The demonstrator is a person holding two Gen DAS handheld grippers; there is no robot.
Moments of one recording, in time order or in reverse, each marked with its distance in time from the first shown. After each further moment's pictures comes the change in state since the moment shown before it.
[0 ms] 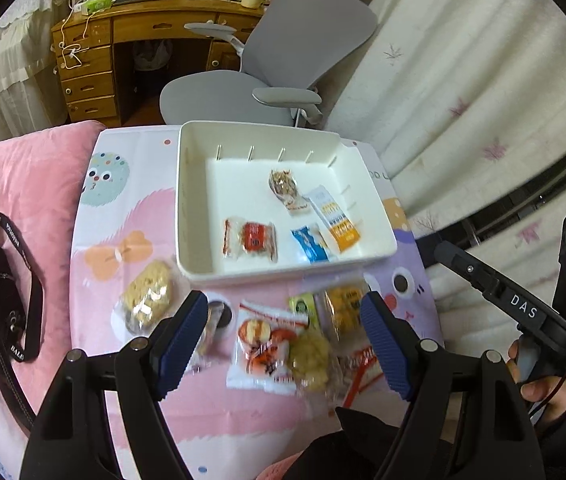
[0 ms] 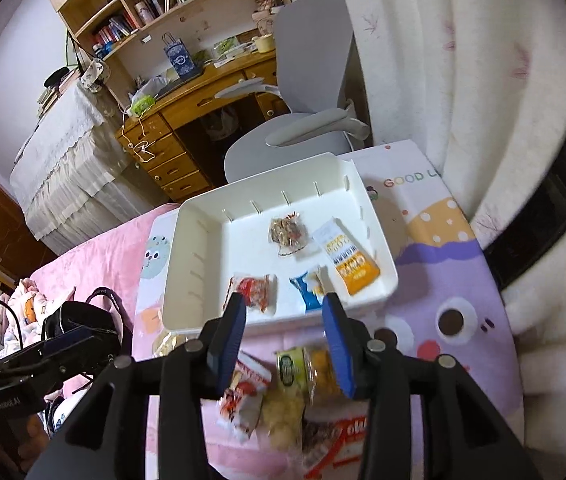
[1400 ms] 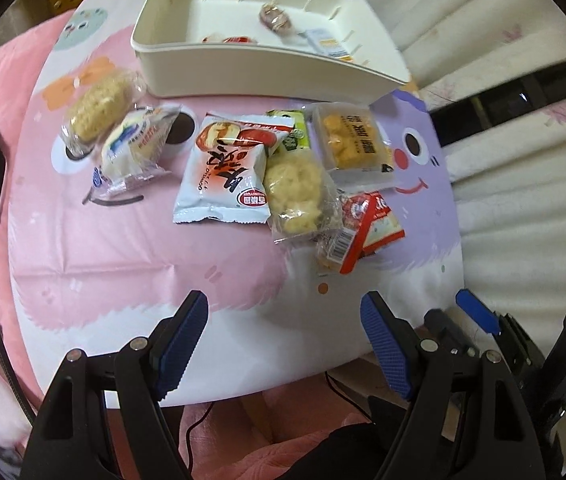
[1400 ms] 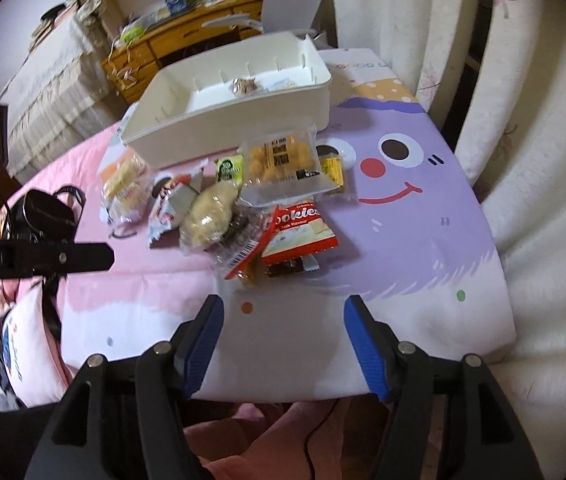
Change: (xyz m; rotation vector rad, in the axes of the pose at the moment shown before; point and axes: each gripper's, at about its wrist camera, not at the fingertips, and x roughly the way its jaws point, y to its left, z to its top) left arm 0.079 -0.022 -0.137 -0.086 0.330 0.001; right arm -0.017 -0.048 -0.191 -0.104 0.165 -0.121
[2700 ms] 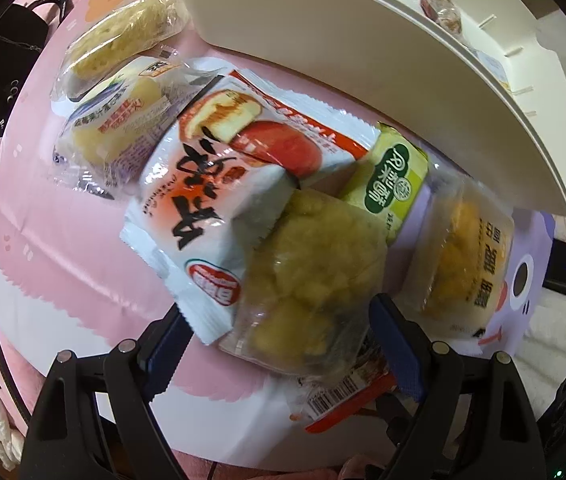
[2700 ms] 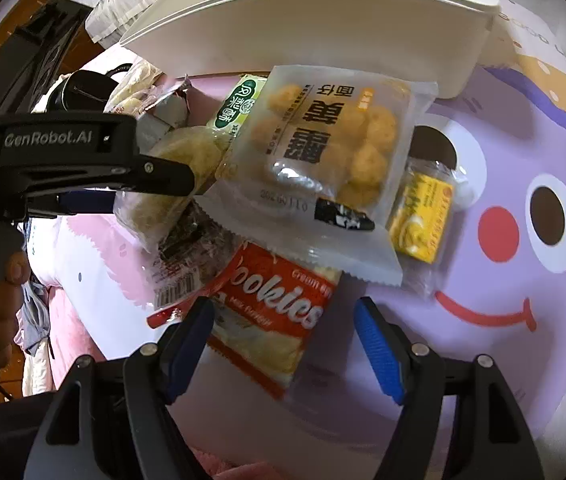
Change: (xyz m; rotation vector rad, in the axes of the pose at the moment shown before) left arm 0.128 0.002 0.086 -0.505 0.064 0.229; right arm 0.147 -0.023 0.092 -0.398 0.374 0.308
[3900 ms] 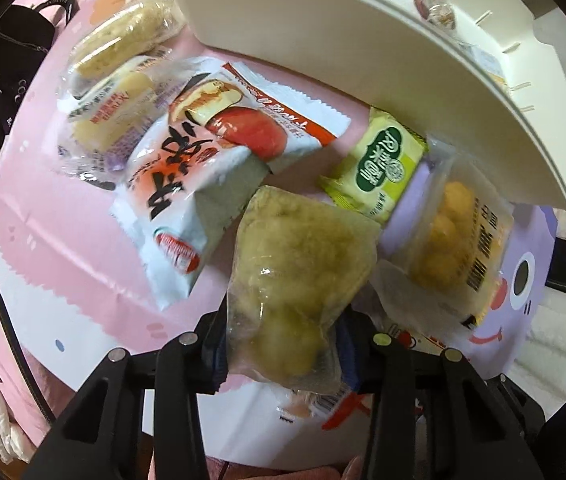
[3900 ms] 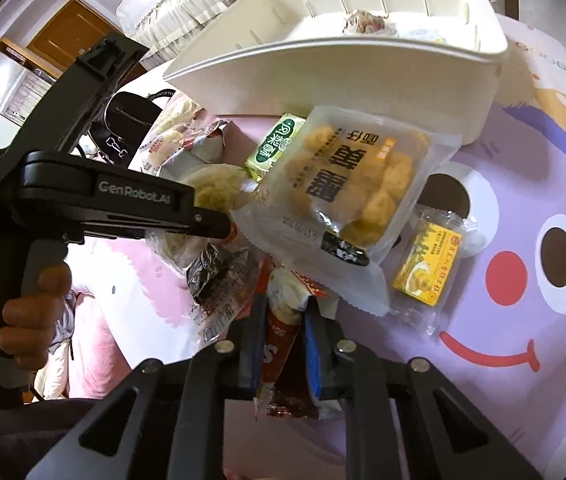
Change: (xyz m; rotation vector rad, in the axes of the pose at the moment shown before) left arm 0.003 -0.026 -0.026 0.007 -0.030 0.017; right arm -0.028 -0.013 -0.008 -0.058 -0.132 0.133
